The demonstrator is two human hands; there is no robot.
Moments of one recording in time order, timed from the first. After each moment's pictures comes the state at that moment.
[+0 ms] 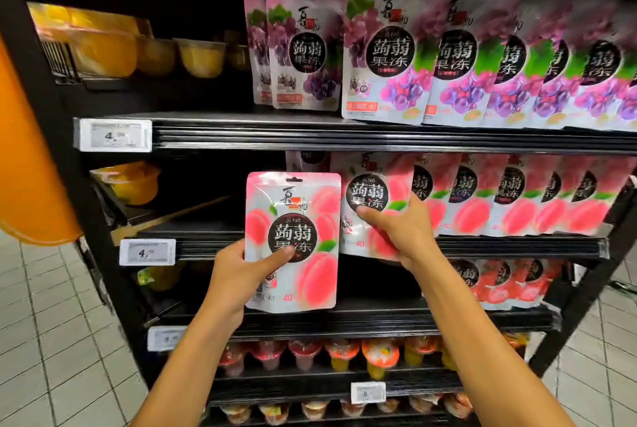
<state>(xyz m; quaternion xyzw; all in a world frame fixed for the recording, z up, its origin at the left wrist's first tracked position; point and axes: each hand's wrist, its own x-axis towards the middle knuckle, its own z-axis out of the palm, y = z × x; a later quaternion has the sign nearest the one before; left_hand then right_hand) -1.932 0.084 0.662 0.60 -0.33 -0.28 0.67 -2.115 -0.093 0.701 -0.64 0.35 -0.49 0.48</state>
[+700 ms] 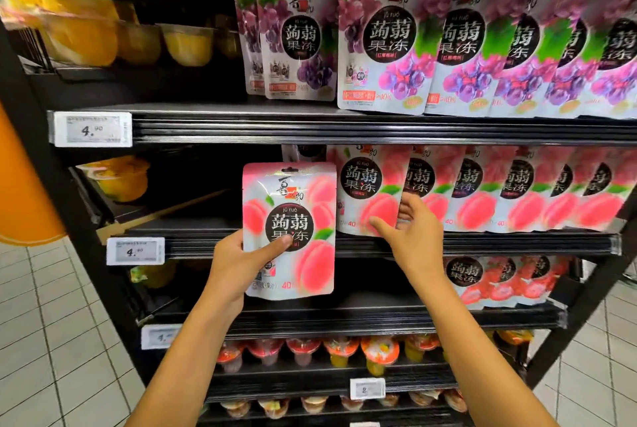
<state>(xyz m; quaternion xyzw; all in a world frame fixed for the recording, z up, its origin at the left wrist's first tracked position) -1.924 0.059 0.656 0.59 -0.33 -0.28 0.68 -2.129 -0.097 0.674 -0.73 0.38 -0.51 0.26</state>
